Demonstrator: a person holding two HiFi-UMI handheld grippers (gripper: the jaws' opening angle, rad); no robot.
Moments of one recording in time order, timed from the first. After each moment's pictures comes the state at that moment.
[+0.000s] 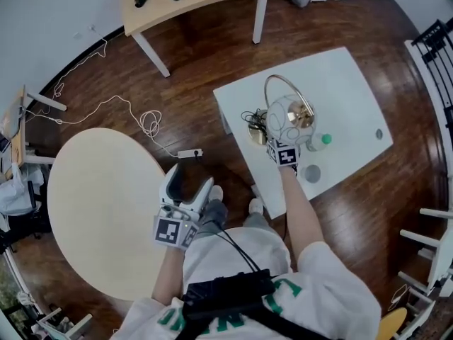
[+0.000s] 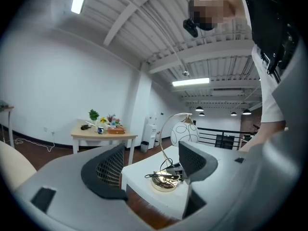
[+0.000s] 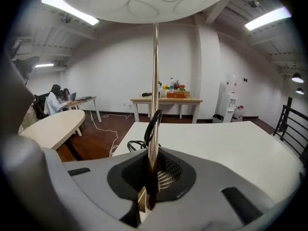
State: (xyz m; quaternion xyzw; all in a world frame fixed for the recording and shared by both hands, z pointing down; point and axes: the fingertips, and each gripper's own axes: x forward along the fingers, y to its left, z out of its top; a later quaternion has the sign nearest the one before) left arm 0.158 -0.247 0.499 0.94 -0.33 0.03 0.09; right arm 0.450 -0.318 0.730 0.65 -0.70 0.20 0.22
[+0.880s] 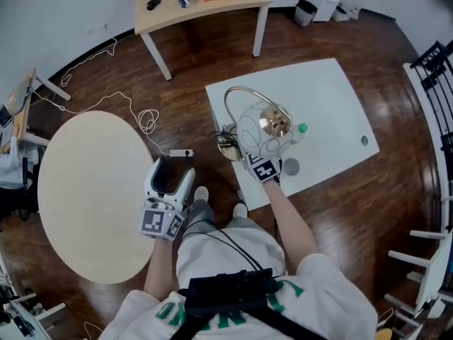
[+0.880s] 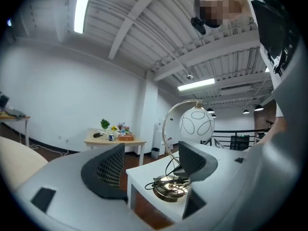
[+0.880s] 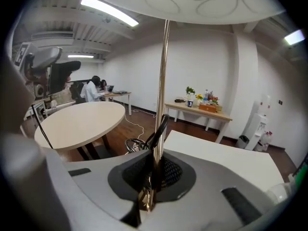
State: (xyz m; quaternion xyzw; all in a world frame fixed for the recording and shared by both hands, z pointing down) left arm 0.149 -0.181 0.475 0.91 -0.41 0.00 0.06; right arm 0.347 -0.239 0.631 0.50 -0.81 0.13 0.28
